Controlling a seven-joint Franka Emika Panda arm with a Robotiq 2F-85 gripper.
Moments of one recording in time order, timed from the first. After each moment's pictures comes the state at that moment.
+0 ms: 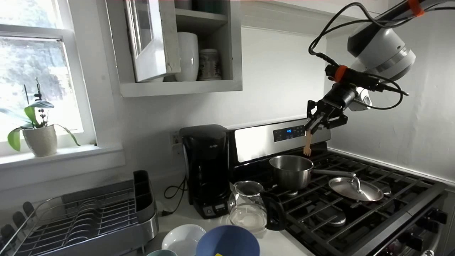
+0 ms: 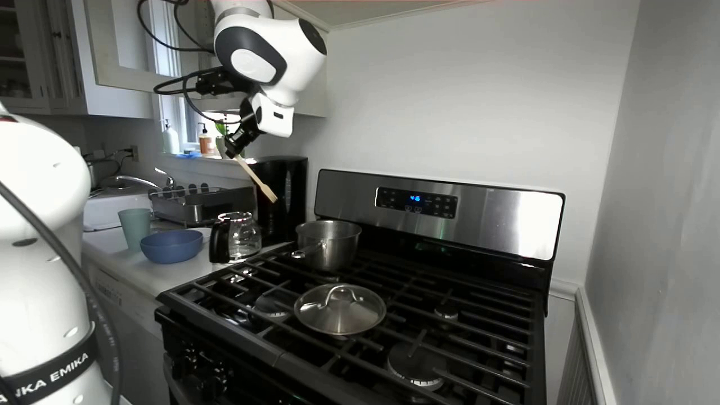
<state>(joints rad) -0.03 -0.46 -0.04 -2.56 0.98 1.95 0.69</state>
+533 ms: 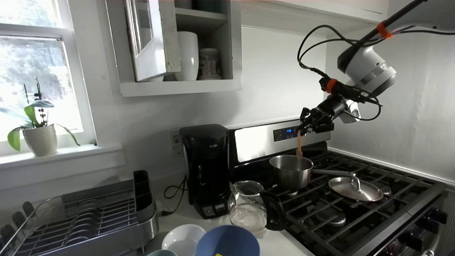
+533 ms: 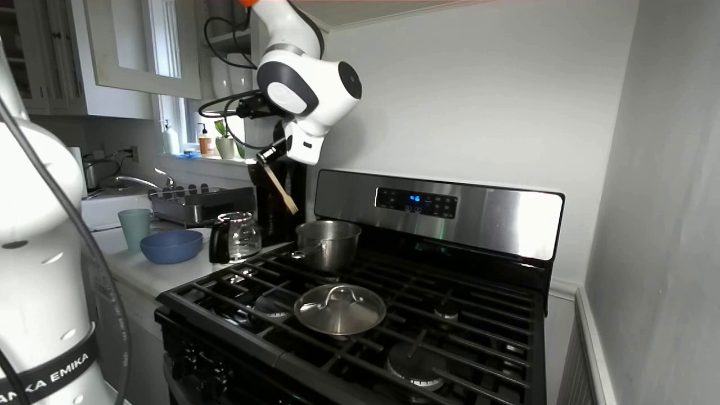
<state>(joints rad) -0.09 -0.23 -0.09 -2.46 1.15 1.93 0.57</state>
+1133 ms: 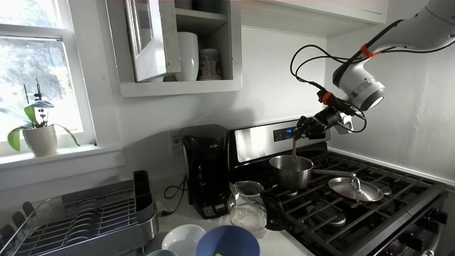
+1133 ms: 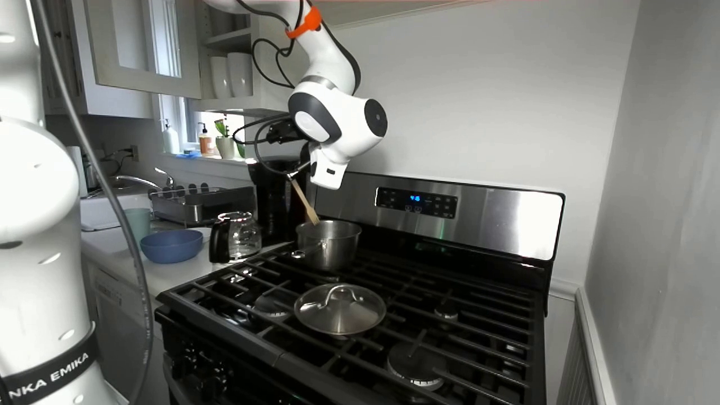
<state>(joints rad) -0.12 -0.03 -0.14 -2.37 1.29 1.92 0.43</state>
